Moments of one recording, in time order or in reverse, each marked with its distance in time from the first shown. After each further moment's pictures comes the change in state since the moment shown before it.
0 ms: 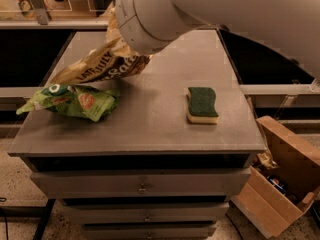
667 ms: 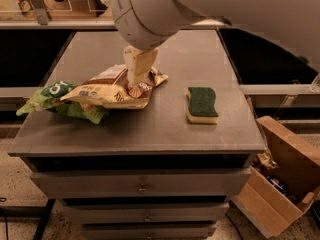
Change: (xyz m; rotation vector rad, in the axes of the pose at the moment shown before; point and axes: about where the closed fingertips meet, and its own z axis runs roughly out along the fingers) arm -0.008 -0.009 -0.011 0.018 0.009 -0.017
